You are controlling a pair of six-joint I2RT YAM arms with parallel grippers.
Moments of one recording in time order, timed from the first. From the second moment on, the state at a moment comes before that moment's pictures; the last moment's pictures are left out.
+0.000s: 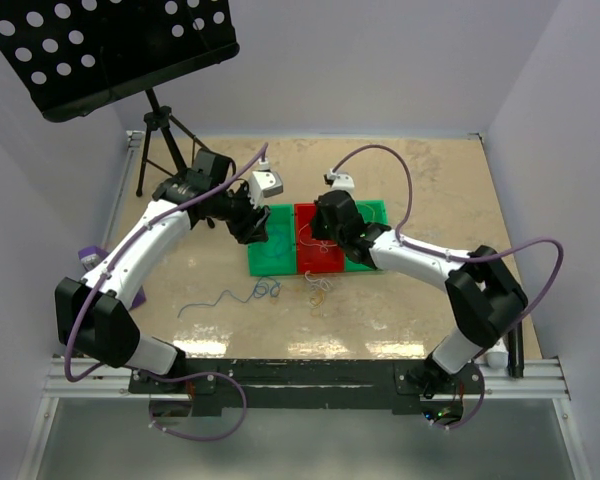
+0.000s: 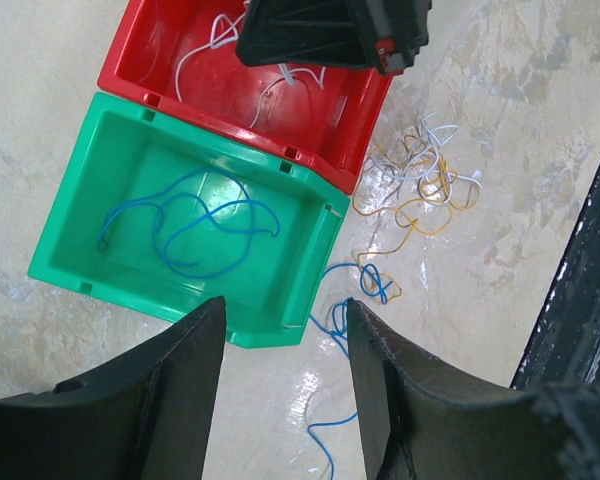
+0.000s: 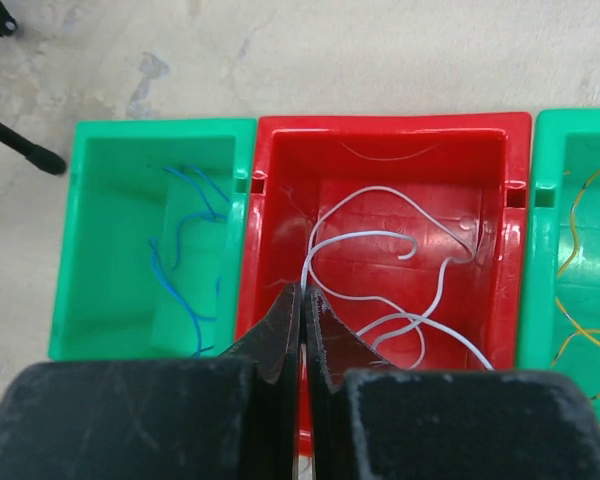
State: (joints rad) left arm -0.37 1.45 1.32 -0.80 0.59 0.52; right arm 0.73 1.61 1.03 0.02 0.29 0.60
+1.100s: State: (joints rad) left arm -0.37 1.45 1.31 -0.80 0.60 0.52; right arm 0.73 1.79 1.17 -0.03 0.34 0.58
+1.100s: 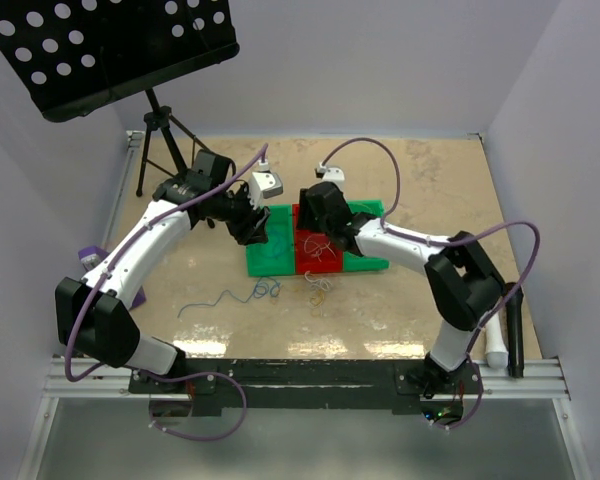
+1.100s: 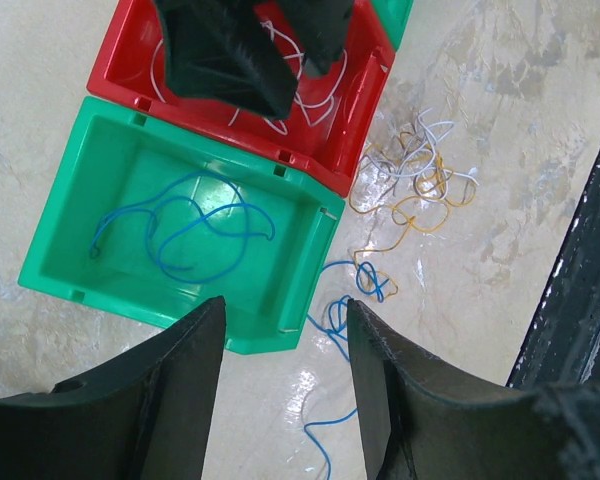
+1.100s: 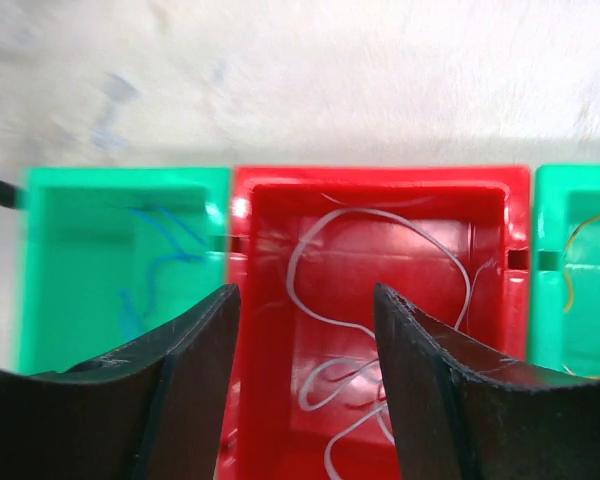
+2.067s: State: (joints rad) left arm -0.37 1.47 1.24 -0.82 0.62 0.59; right arm 1.03 1.24 0.68 -0.18 0.35 0.75
